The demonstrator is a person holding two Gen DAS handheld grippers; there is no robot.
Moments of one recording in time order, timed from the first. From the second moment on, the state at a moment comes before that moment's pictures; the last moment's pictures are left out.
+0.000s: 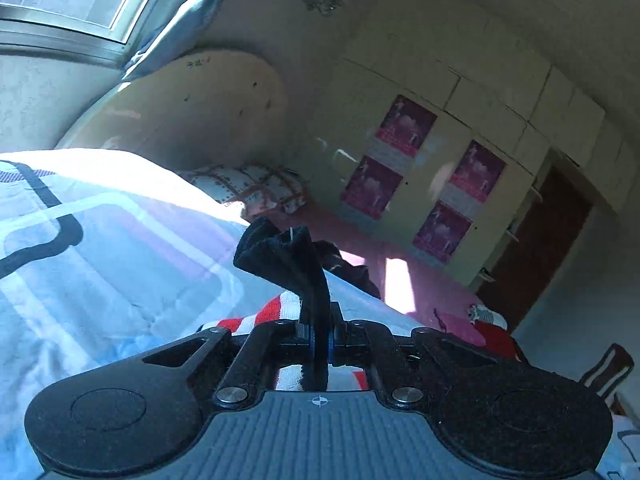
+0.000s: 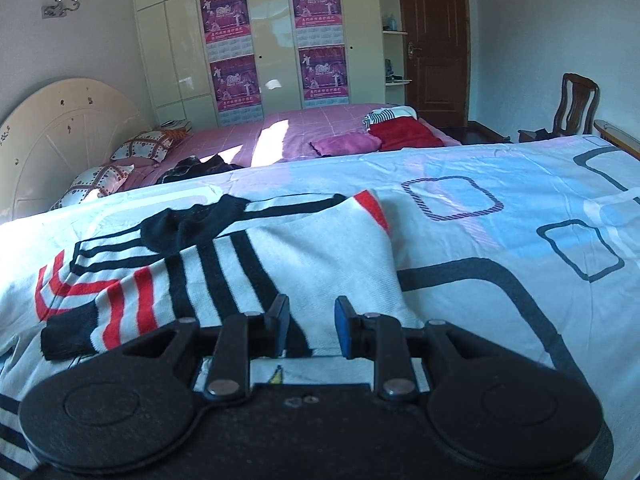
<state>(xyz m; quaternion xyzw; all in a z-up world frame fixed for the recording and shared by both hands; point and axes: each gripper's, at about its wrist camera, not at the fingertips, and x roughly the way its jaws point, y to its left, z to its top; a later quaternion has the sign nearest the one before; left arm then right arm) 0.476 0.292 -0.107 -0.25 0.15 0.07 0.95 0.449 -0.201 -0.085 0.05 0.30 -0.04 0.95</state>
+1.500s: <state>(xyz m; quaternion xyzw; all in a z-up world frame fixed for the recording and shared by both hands) 0.441 0.211 -0.159 -0.14 0.29 0.08 0.94 0.534 -0.077 -0.137 0.16 0.38 0.18 0.89</state>
